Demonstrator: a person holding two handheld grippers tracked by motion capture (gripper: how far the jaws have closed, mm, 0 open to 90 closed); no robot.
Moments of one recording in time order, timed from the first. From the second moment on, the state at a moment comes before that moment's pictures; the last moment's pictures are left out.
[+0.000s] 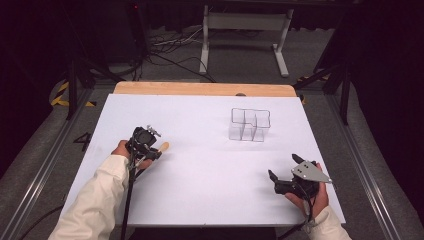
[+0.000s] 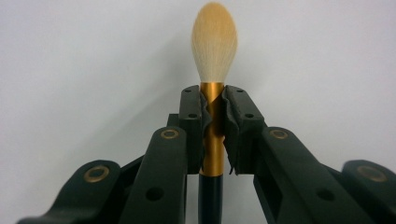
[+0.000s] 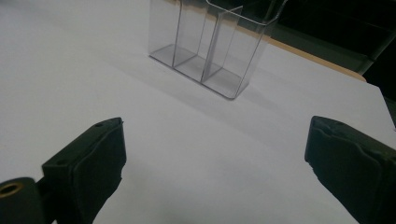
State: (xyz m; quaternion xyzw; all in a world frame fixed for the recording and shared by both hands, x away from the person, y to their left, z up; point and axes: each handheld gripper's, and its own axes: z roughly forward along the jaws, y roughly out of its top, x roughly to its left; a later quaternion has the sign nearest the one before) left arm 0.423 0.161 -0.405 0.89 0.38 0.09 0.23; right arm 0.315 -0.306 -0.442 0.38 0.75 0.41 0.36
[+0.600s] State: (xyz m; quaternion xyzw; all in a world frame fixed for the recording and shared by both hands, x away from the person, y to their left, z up) left arm 0.388 0.145 -0.368 0.84 0.29 0.17 0.43; right arm 0.317 -0.307 -0.437 0.37 0.74 0.46 0.33
